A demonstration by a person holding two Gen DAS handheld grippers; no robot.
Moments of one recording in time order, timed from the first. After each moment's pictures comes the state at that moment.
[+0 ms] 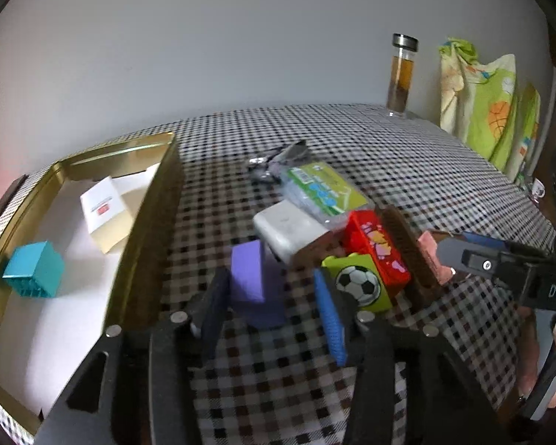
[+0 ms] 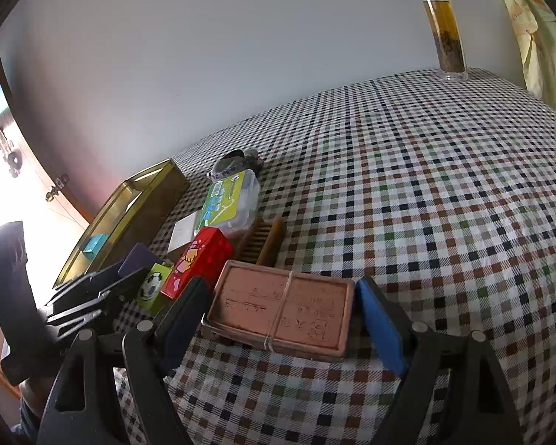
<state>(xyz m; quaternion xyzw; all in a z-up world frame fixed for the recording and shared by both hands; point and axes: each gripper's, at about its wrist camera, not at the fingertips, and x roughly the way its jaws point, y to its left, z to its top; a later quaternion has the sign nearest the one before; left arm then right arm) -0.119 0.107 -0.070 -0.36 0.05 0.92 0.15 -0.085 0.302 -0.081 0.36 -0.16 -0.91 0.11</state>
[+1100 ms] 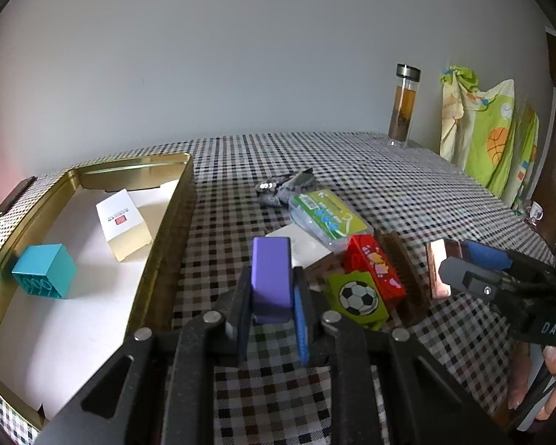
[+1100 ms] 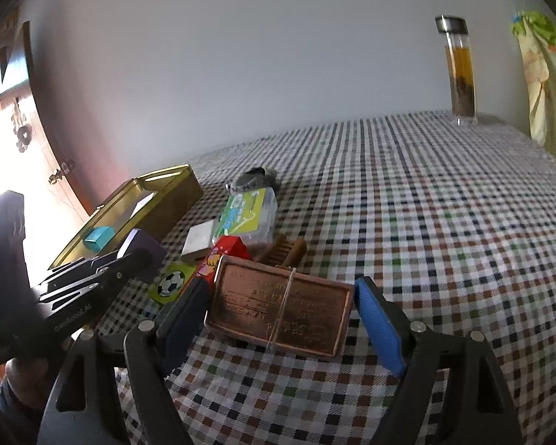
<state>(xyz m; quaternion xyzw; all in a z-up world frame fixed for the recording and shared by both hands) -0.107 0.093 -0.058 -0.31 0.02 0.94 0.14 -0.066 0.282 -0.068 0.30 -0.10 -0.94 0.12</state>
